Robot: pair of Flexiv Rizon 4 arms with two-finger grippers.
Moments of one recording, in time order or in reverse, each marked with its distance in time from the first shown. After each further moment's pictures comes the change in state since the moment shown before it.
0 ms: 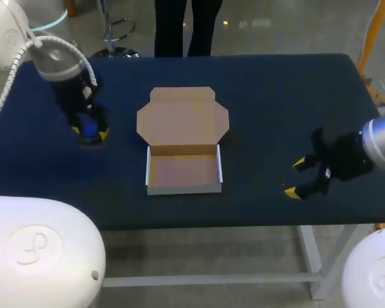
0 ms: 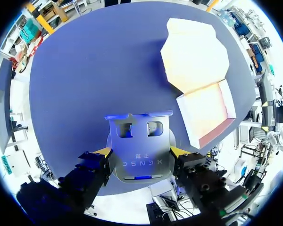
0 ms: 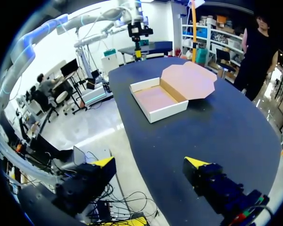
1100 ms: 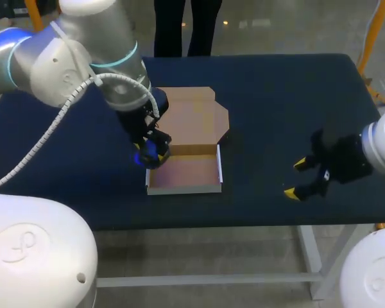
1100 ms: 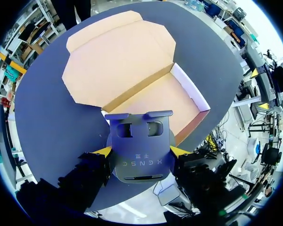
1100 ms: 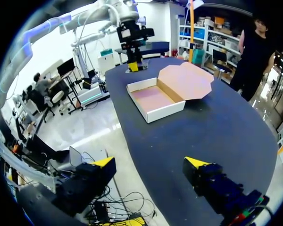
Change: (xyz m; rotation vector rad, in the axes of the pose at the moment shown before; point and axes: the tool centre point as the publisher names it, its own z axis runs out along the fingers) left arm 0.146 -0.011 0.038 0.094 -0.008 0.283; right arm 0.000 0.000 0.000 -0.002 -0.044 0.000
